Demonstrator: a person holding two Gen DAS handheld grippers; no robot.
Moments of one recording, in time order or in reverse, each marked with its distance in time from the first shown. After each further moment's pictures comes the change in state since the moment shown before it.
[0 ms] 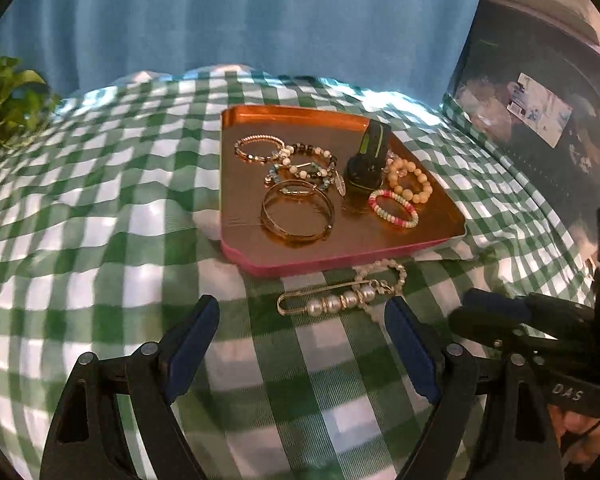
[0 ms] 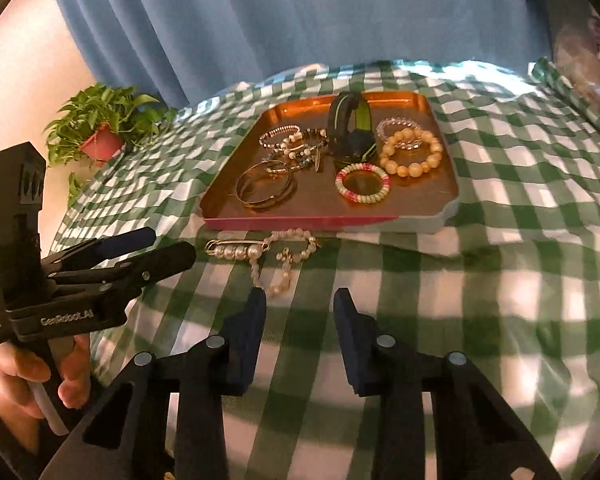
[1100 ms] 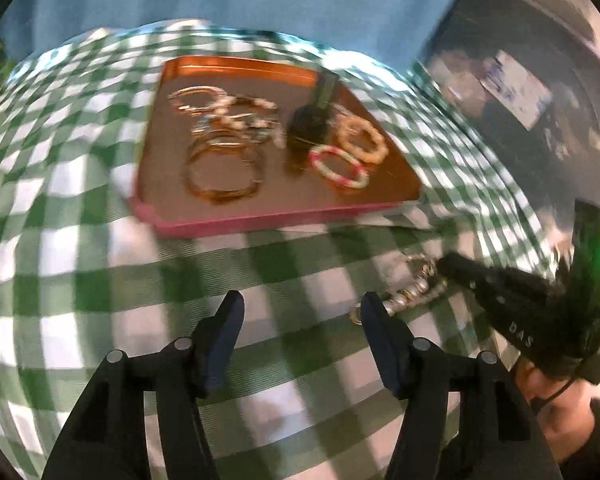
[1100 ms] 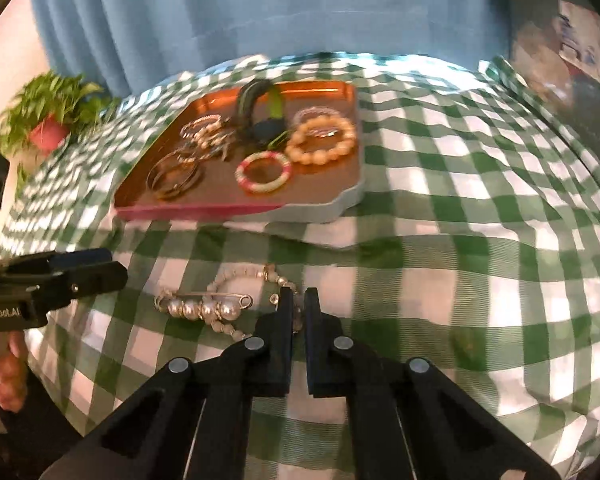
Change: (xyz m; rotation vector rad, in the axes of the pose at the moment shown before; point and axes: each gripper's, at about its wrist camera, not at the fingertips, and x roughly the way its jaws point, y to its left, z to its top) left arm 0.019 -0.039 -0.006 -0.004 0.141 -0.162; right arm -0.006 -0.052 -0.006 -0.001 0.002 -0.206
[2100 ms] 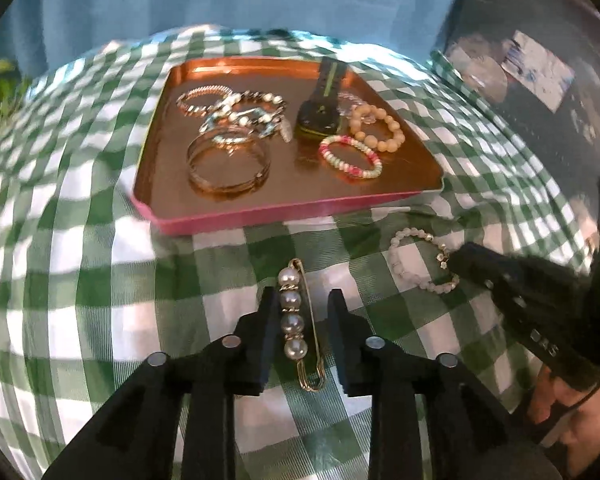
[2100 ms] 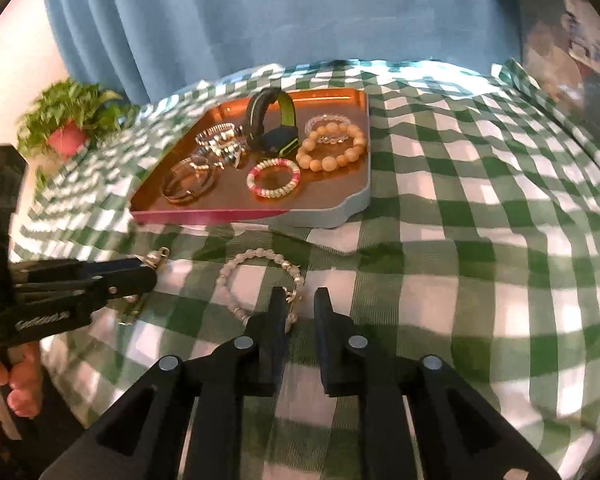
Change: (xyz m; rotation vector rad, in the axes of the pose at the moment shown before) left arm 0.012 -0.015 -0.007 0.024 -0.020 0.161; right arm 0.008 -0.004 0.000 -0.040 -0.020 0.064
